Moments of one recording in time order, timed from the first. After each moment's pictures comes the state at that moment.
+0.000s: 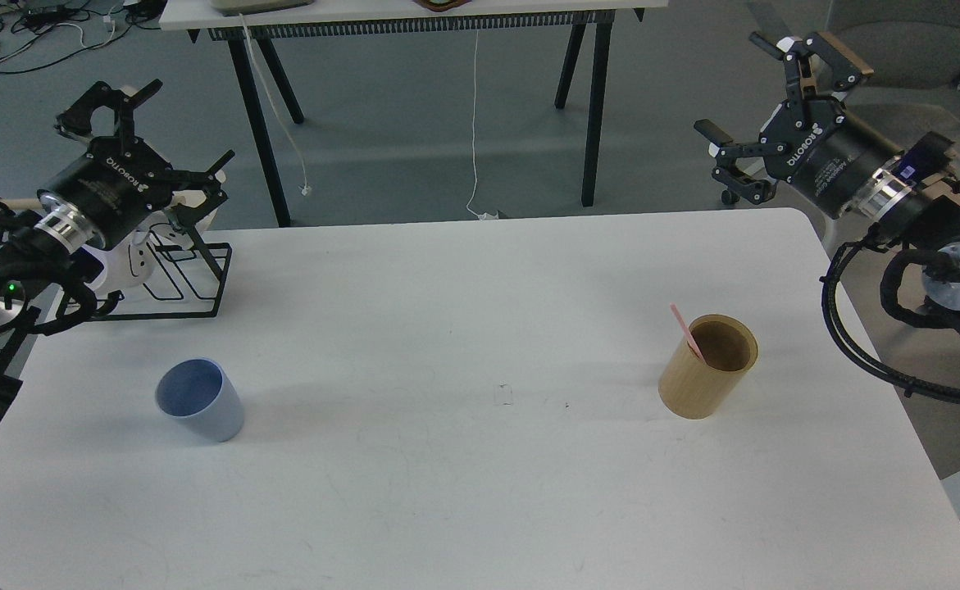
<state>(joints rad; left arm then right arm) -0.56 0.51 -1.15 -0.90 -0.12 -0.49 0.26 0.81 -0.65 0.62 1.04 -0.06 0.49 0.21</state>
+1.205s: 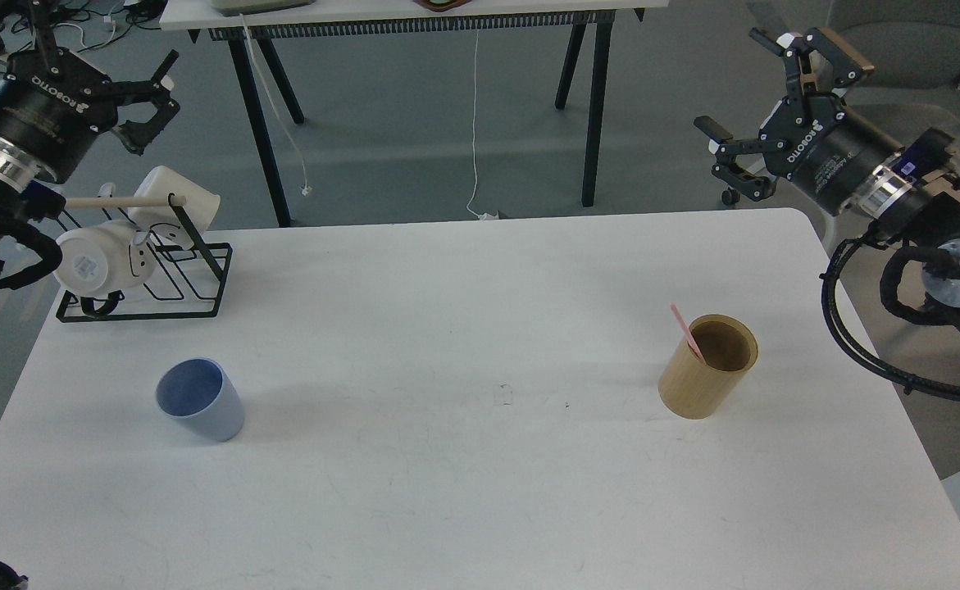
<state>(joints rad) -0.62 0.51 -1.28 -0.94 -0.11 -0.49 0.18 0.81 -0.64 0.62 1.04 -0.07 0.49 0.21</state>
